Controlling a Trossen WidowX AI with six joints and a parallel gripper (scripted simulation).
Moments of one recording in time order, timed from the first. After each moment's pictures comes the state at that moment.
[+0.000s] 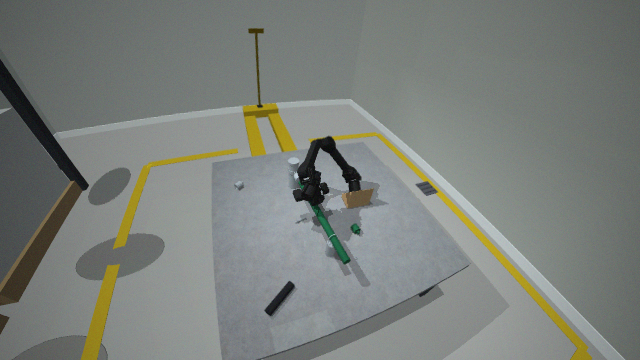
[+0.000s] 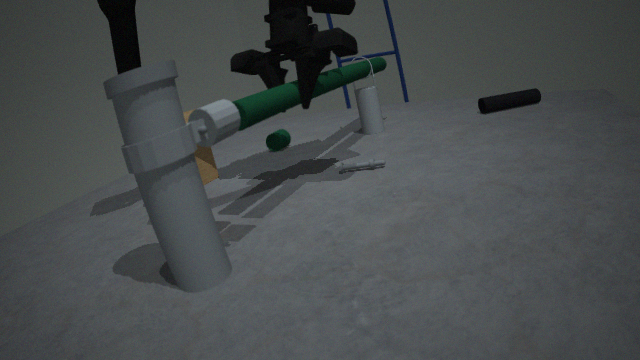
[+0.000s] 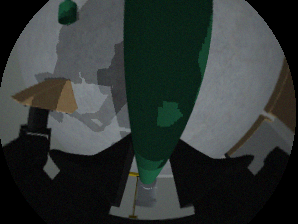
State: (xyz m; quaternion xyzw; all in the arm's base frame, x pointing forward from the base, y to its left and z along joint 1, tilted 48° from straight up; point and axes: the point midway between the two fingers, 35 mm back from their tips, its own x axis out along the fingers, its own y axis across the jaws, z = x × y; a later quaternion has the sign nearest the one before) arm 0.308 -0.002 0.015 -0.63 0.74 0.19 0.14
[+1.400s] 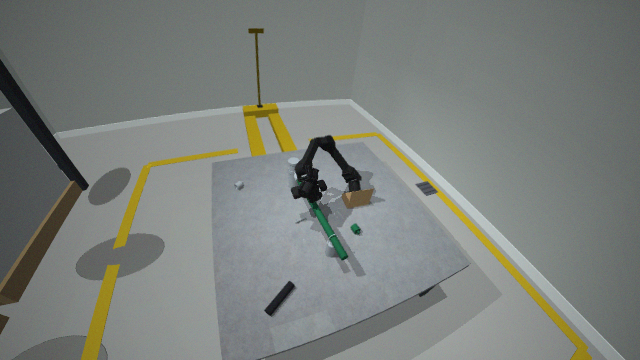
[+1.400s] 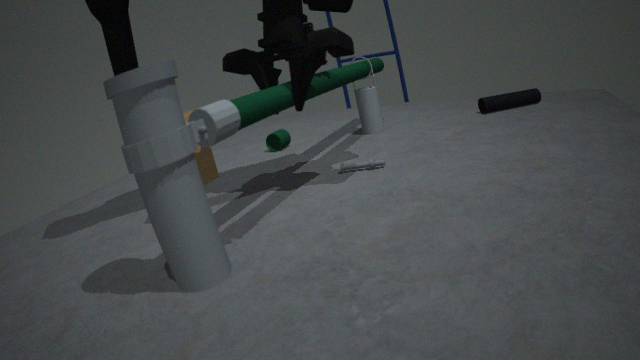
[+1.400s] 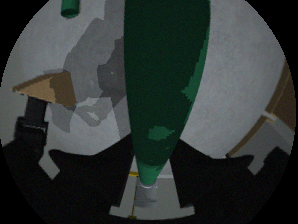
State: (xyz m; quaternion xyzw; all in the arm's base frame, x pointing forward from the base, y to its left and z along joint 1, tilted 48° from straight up) arm 0.309 -0.015 0.031 -0.63 0.74 0.19 0.14
